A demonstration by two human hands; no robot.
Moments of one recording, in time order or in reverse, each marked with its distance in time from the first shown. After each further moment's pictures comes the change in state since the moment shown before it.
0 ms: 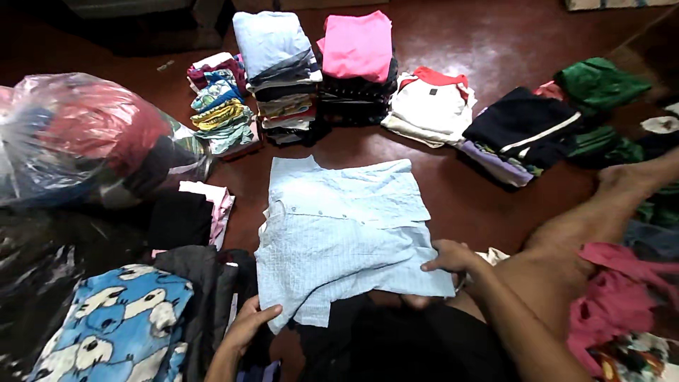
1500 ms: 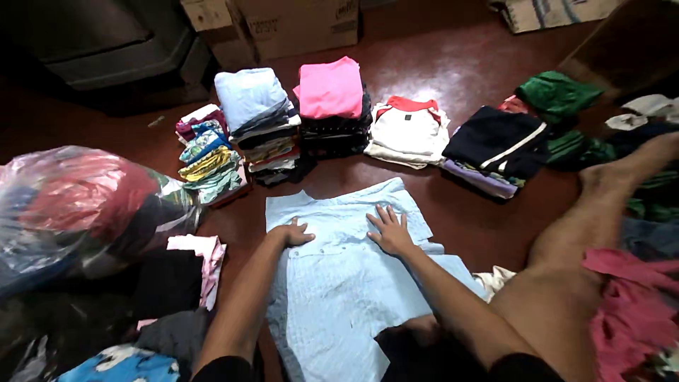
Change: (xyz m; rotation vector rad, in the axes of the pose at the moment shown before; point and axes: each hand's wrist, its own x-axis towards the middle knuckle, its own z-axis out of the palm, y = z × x) left_hand 0.312 0.193 0.094 1.545 -0.395 -0.019; right_hand 0.133 -0.112 -0.018 -0.154 0.564 -0.210
